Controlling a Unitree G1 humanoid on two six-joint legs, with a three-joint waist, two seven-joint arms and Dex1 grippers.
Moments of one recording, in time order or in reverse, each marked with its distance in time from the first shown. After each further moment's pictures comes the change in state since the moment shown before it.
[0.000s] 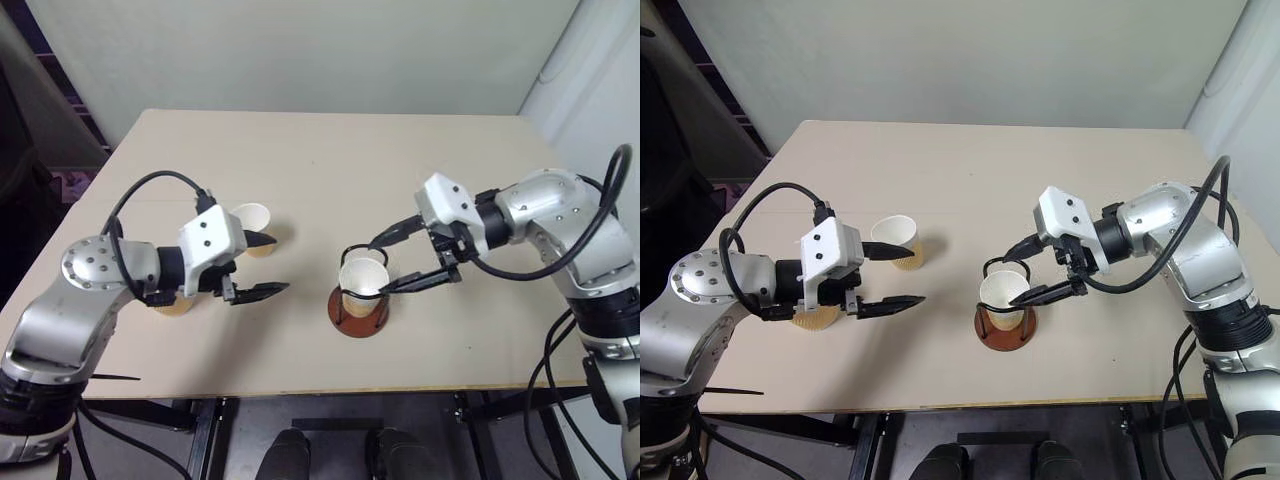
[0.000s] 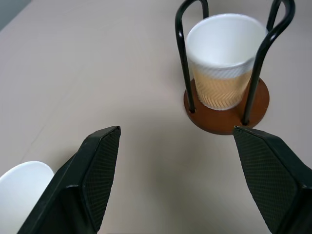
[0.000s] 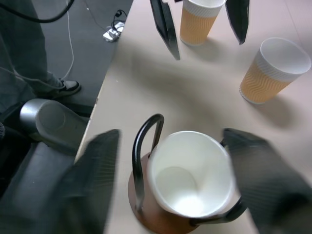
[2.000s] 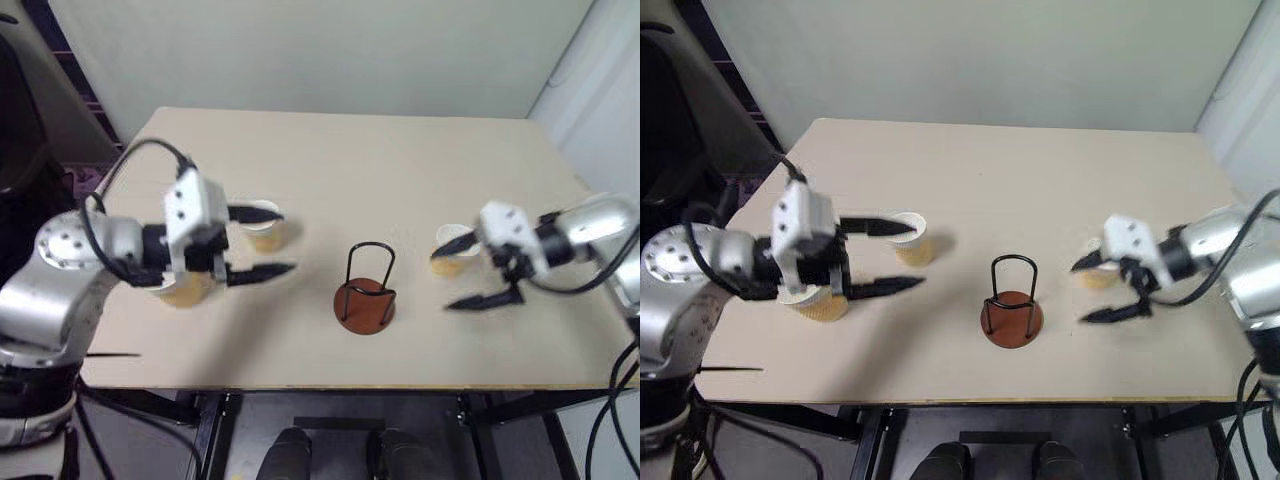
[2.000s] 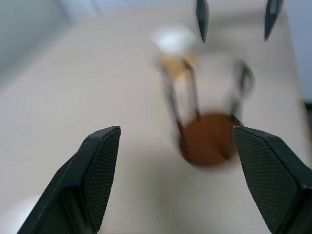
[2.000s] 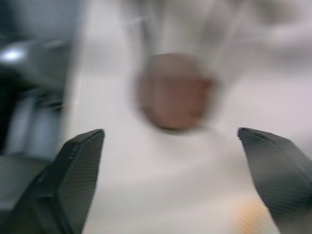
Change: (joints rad) left arm -0.112 -0.053 0.078 0.004 -0.197 0.017 -0.062; right arm 0.108 -0.241 -0.135 0.212 -0.099 -0.163 0.040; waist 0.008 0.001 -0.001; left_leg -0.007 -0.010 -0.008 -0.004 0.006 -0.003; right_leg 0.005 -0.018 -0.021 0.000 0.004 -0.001
